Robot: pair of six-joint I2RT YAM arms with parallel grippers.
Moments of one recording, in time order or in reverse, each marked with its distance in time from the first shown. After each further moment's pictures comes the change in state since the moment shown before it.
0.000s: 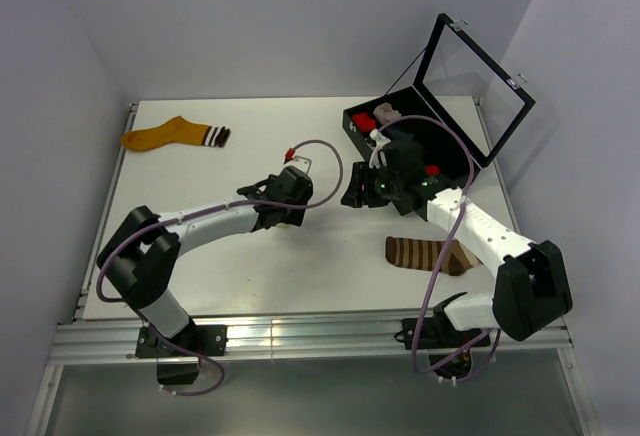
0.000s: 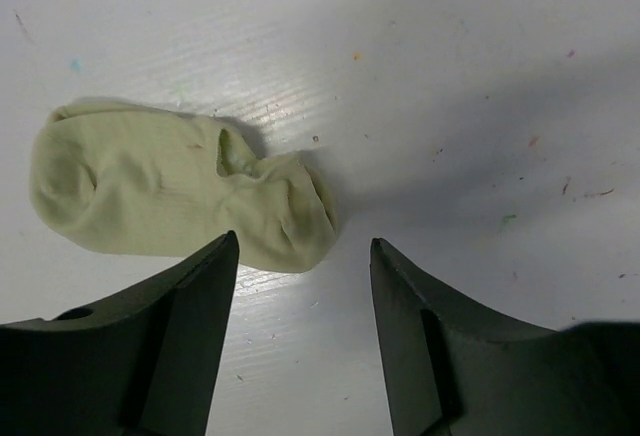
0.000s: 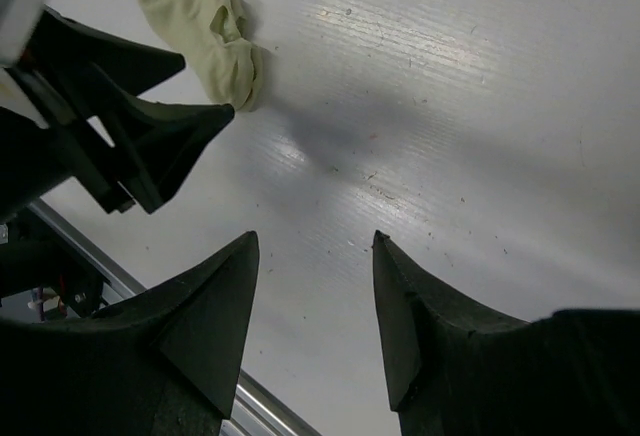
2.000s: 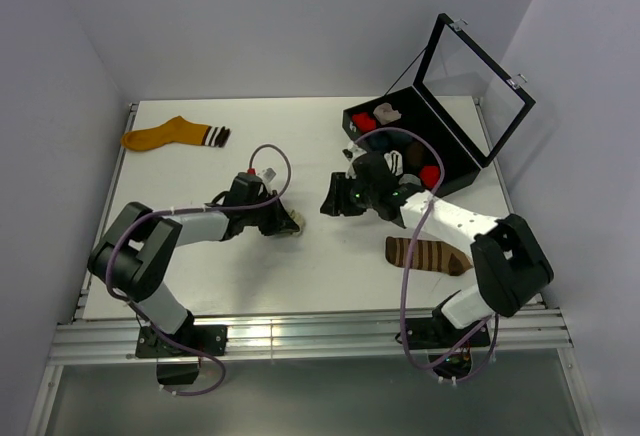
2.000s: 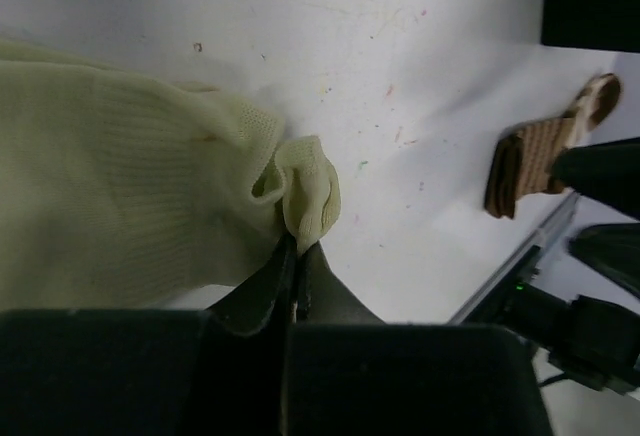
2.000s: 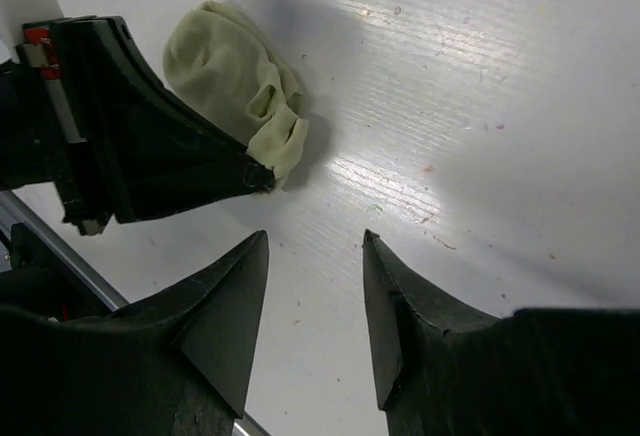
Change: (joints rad) left arm 0.273 0.011 -0.332 0.476 0.764 -0.424; right arm 0.139 0.133 -0.060 0.225 0.085 0.126
